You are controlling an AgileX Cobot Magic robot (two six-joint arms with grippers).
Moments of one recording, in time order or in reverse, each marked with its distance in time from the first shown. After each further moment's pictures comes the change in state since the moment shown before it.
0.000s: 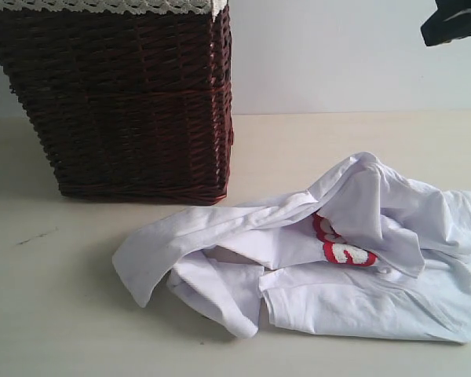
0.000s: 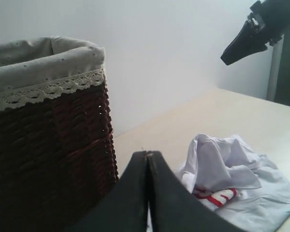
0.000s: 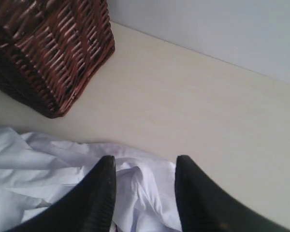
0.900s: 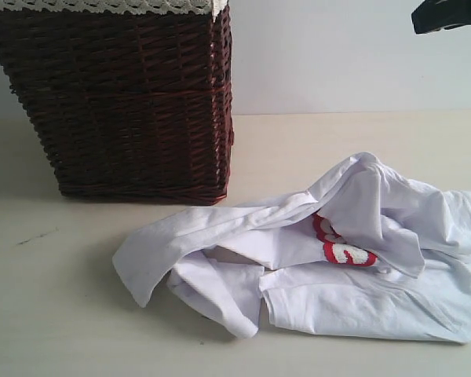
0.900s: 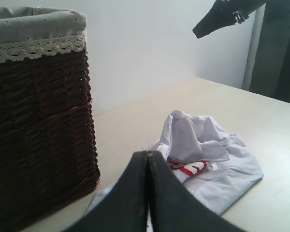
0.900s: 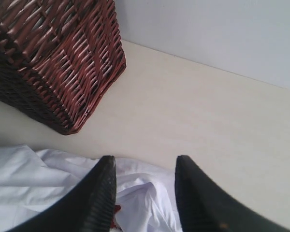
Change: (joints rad) left arm 0.000 -0.185 0.109 -0.012 0.128 -0.047; right arm 0.000 0.000 0.000 0.070 -0.026 -0.004
